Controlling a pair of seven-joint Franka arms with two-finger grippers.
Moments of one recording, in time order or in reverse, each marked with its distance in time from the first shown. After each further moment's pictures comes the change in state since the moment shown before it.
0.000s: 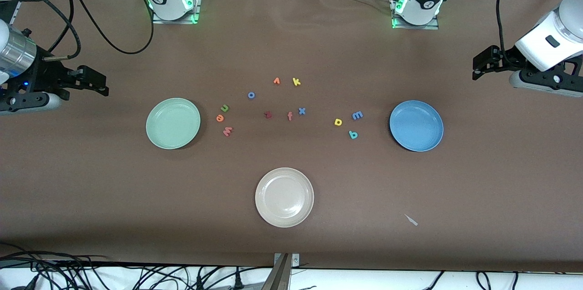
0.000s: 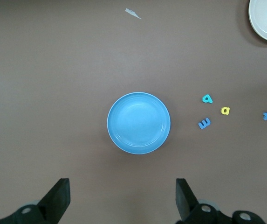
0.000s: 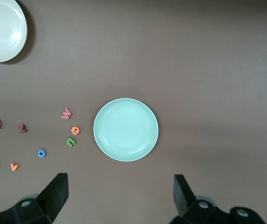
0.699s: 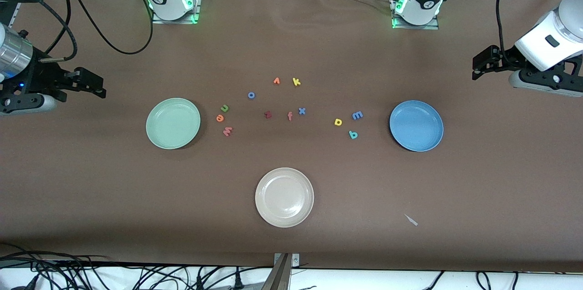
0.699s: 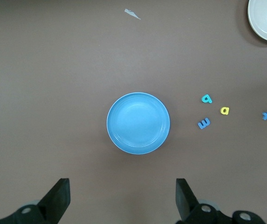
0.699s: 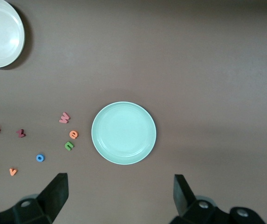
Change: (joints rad) left arm 0.000 0.000 -0.004 0.001 0.000 0.000 0.000; right arm -0.011 0.001 -0.005 0.000 0.000 0.005 0.004
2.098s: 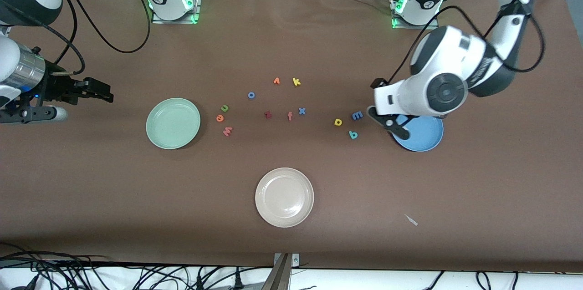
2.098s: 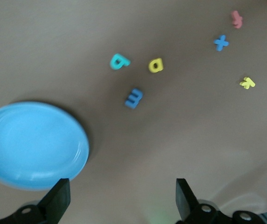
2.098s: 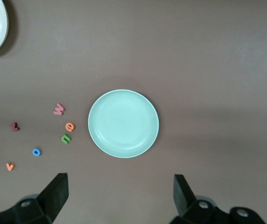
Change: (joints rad) left arm -0.169 0.388 -0.159 -0.014 -0.041 0.073 0.163; right arm 0.002 0.011 -0.027 -0.104 0.032 0.032 -0.016
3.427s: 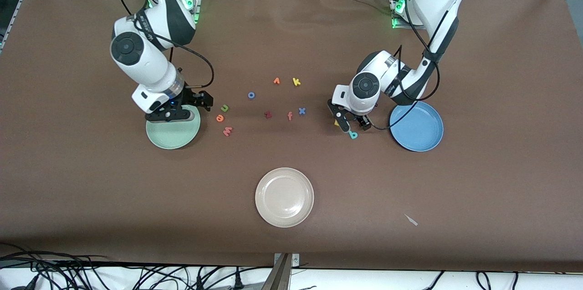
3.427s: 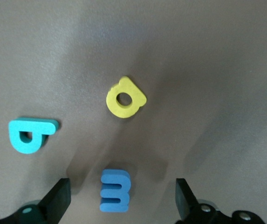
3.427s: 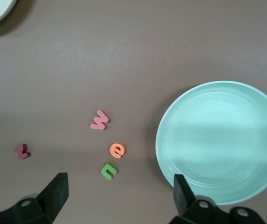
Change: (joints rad) left arm -0.117 0.145 -0.001 -0.414 0.261 0.723 0.134; right arm 0.011 0.015 0.333 -0.582 -0.072 0.737 0.373
